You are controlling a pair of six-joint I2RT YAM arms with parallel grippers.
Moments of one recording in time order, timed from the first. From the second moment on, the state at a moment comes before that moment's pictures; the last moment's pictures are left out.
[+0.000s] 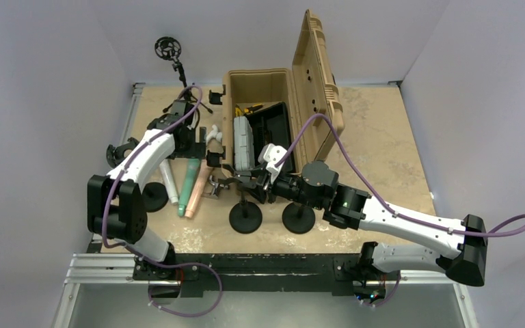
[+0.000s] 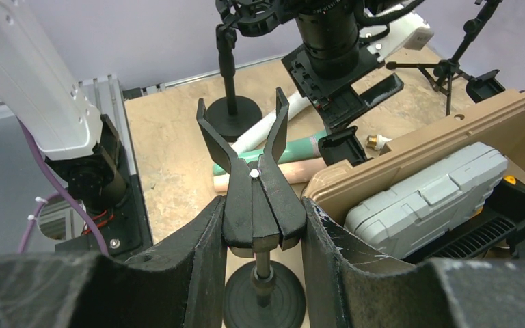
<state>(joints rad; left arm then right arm) -0.20 1.59 1.23 -0.77 -0.22 -0.20 1.13 1.10 0.91 0.11 -0.01 -0.02</state>
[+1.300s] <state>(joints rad) -0.20 0.93 1.05 -0.59 -0.02 -0.23 1.13 1.19 1.22 -0.09 0.00 -0.02</state>
